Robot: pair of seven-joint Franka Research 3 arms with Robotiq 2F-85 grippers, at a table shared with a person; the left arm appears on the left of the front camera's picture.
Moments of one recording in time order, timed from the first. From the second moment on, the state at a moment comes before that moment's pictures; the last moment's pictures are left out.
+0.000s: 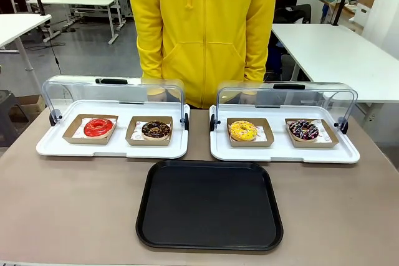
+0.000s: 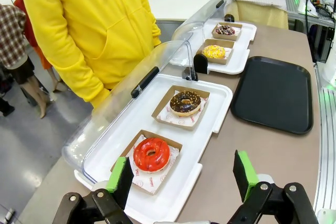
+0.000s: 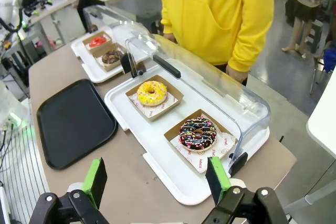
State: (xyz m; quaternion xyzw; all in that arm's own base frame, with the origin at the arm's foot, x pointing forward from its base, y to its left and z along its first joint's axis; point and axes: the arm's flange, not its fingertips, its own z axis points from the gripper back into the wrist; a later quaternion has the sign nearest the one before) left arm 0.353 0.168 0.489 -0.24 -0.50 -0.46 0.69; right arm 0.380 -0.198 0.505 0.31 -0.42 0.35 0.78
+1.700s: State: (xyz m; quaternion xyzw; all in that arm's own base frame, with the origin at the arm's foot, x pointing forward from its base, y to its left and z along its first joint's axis) left arm 0.354 0.168 0.489 -0.24 -0.50 -0.47 0.69; right arm 0.380 -0.198 0.504 0.31 -0.42 0.35 0.78
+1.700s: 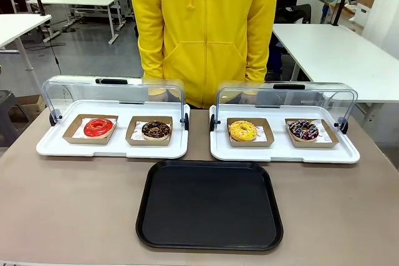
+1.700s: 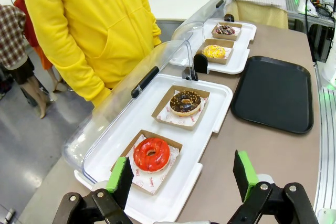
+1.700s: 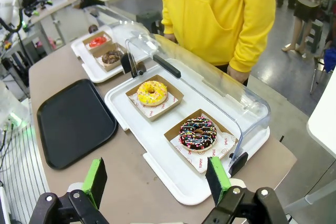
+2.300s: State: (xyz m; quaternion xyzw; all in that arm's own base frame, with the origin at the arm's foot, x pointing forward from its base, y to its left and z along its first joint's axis) left arm 0.354 0.168 0.488 -0.24 -0.50 -0.47 0.69; right arm 0.380 -0.198 0.504 0.31 -0.42 0.35 0.78
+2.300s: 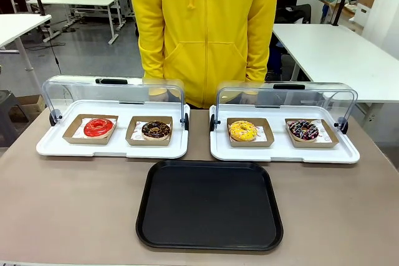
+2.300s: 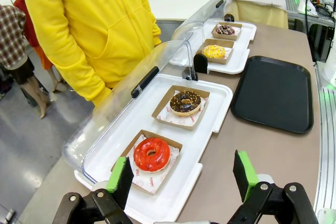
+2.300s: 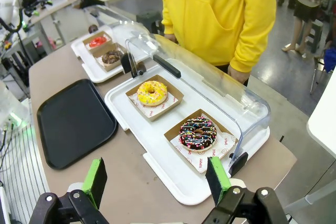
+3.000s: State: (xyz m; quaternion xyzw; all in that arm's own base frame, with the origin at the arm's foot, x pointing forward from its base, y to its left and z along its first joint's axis) left arm 0.354 0.168 0.488 -0.24 -0.50 -0.47 0.69; right arm 0.380 -0.198 0.504 0.31 -0.42 0.35 0.78
